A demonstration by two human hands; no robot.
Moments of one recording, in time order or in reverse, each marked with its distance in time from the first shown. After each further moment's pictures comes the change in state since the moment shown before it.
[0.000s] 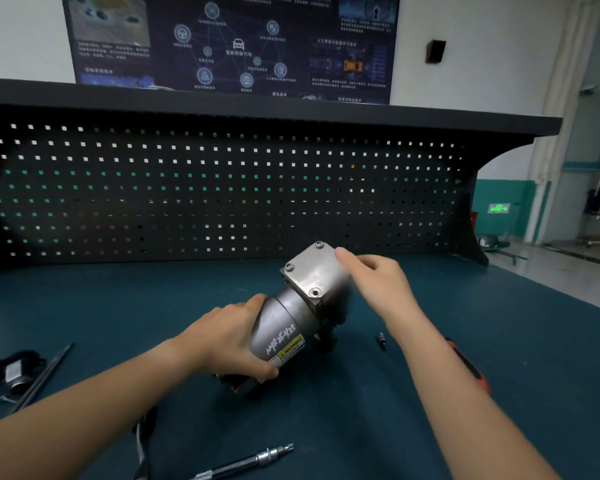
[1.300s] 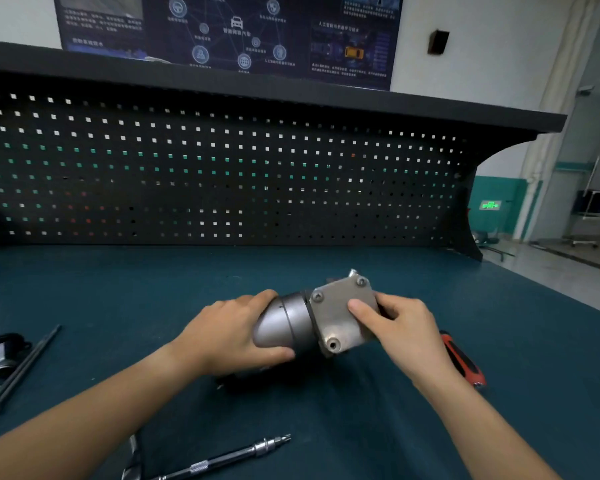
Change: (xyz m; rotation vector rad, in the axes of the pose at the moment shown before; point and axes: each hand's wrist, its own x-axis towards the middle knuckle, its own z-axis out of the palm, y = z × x) left_hand -0.003 0.001 0.022 0.022 0.166 0.052; right_hand -0.042 0.042 -0.014 -0.126 -0.041 -0.169
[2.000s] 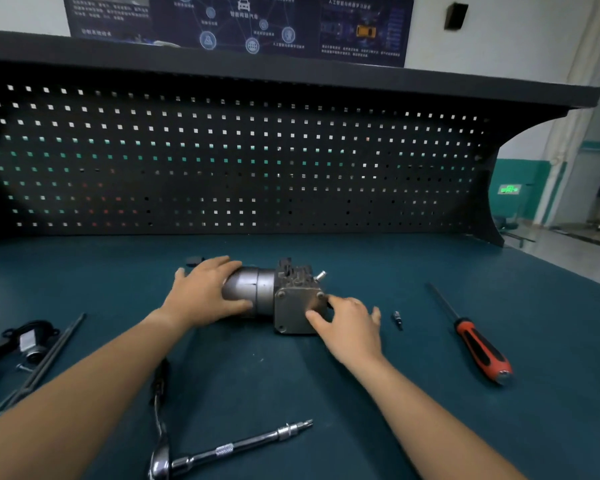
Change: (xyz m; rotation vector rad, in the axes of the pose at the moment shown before) left_hand 0.015 -0.077 0.008 -0.017 0.046 -0.260; right_hand 0.019 0.023 0.088 -0.613 -0.112 0.043
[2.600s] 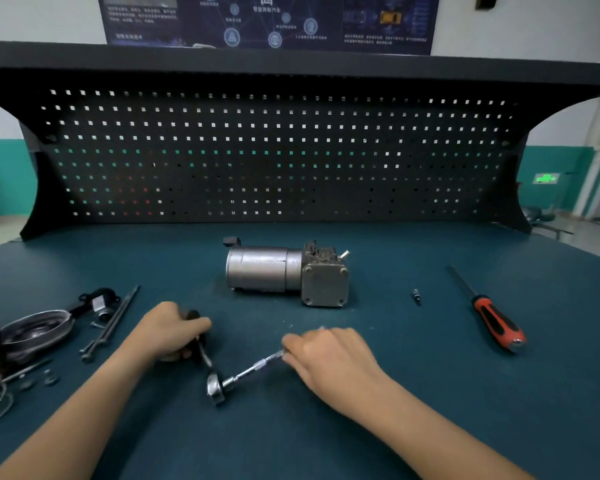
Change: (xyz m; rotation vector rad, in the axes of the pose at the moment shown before) left_hand -0.109 -0.026 -0.030 -0.499 -0.151 -0.678; right_hand -0.096 -0.050 -0.021 -0.278 0.006 -0.777
